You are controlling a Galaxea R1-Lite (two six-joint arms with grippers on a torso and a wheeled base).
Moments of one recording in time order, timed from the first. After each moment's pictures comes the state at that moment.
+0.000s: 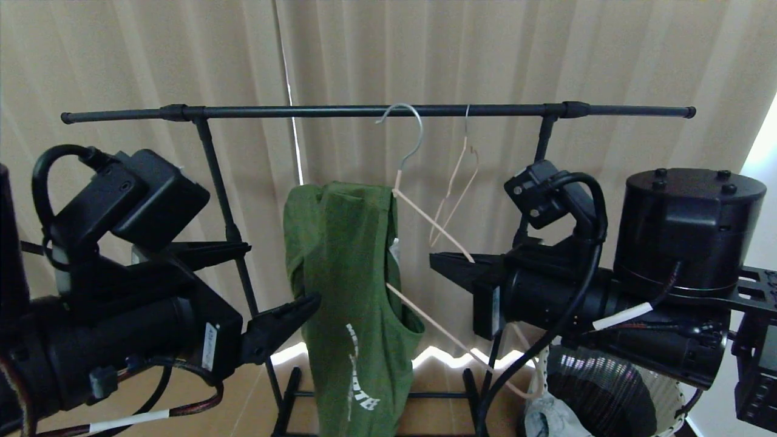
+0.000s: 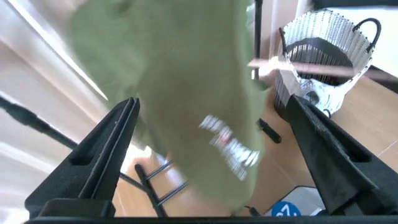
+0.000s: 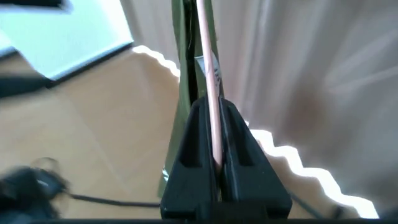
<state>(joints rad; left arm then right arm) -0.73 1.23 -0.75 -0.15 0.18 0.15 0.79 1.60 -0.82 -0.54 -0.03 0.15</state>
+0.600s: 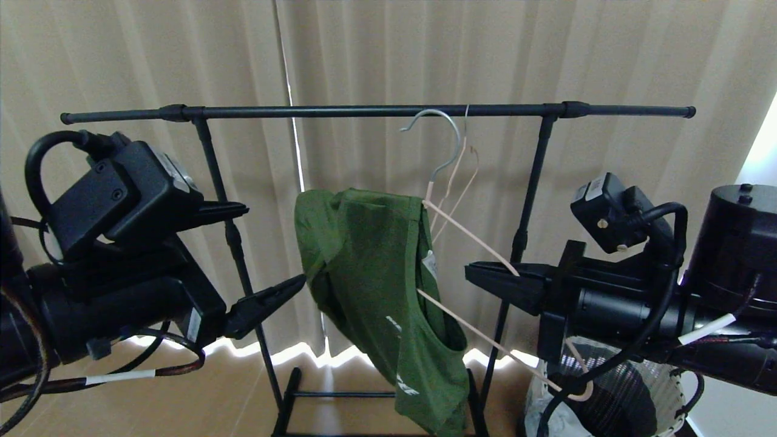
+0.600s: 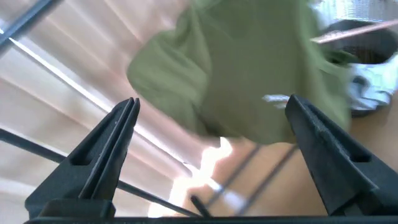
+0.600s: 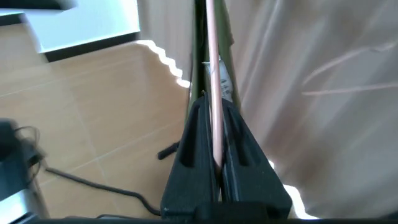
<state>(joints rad) -0.54 1.25 -0.72 -0.31 -0.06 0.51 0.67 1.50 -0.66 -0.64 0.22 -0.02</state>
